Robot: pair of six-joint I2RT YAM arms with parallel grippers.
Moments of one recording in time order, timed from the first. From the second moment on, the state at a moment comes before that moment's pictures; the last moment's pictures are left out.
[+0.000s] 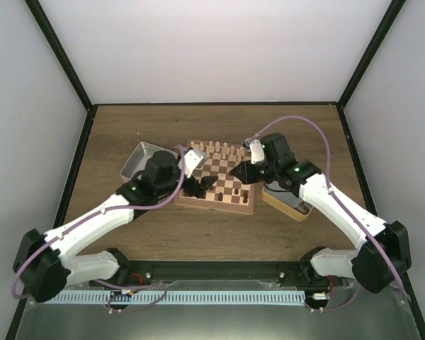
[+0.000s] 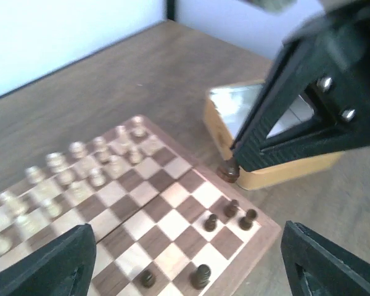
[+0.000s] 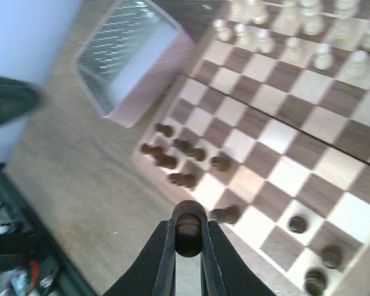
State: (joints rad) left arm -0.73 1.21 0.84 -0.06 0.25 0.02; right arm 0.54 1.23 1.01 -0.51 -0.44 0.36
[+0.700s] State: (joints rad) left arm -0.73 0.79 0.66 0.03 -0.23 -0.10; right arm 0.75 1.77 1.22 -0.56 -0.02 0.36
